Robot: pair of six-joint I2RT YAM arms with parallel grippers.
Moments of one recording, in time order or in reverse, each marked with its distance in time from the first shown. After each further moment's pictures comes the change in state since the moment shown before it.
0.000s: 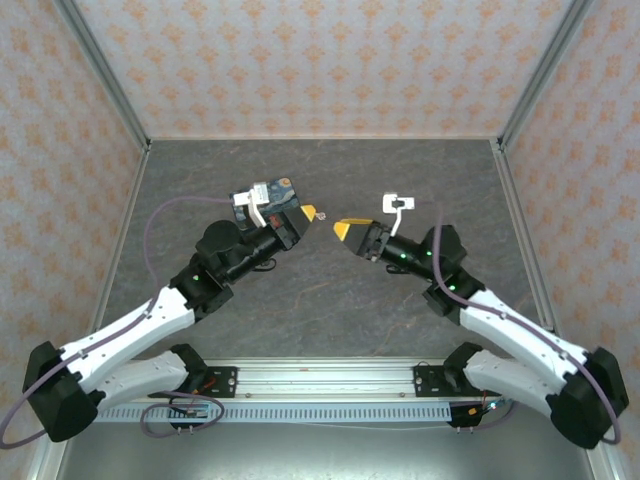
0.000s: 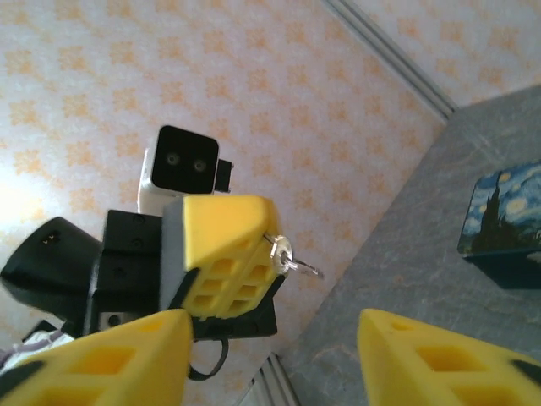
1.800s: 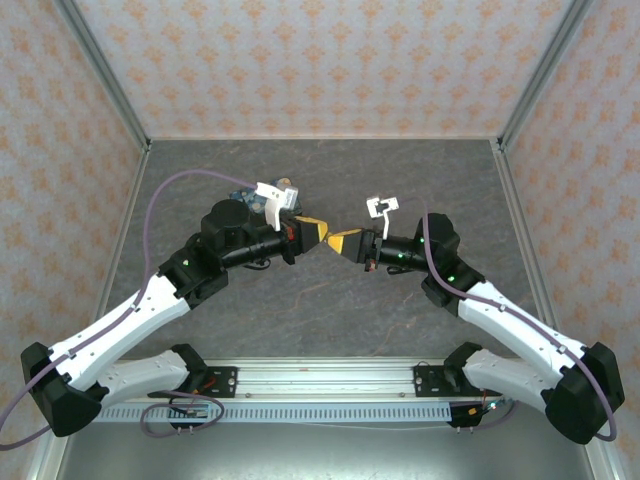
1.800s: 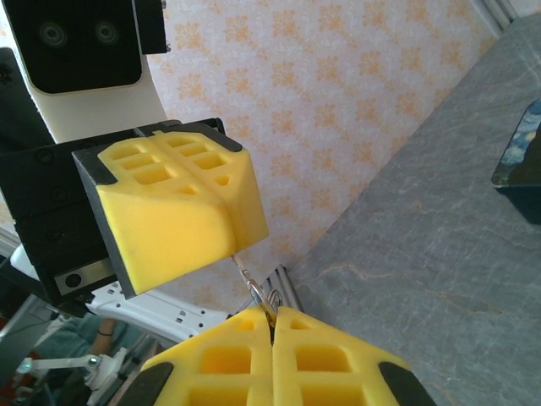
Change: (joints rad) left arm 0.000 0.050 0.223 -0.394 0.254 0.430; right arm -0.013 0.074 0.078 -0.153 -0.253 -0.106
